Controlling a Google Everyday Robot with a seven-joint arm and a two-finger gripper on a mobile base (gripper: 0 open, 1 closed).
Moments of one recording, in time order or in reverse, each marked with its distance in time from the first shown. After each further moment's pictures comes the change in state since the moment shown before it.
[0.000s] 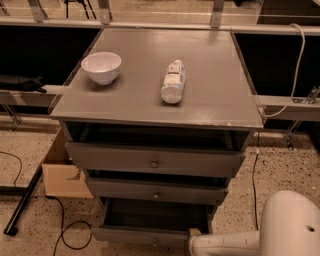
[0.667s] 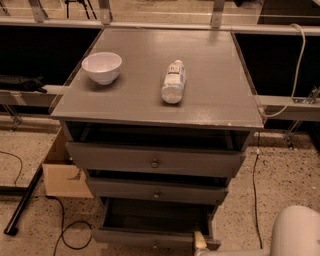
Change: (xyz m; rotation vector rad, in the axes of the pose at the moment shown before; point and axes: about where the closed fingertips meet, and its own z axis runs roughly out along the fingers) arm 0.012 0.054 0.002 -0.013 -0.014 0.001
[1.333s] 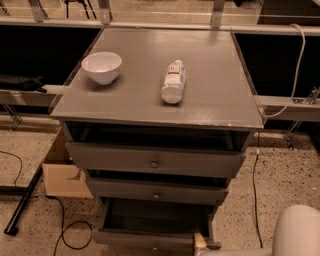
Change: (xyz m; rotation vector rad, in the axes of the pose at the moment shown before) arm 0.001 -0.001 -0.009 -0.005 -0.002 0.001
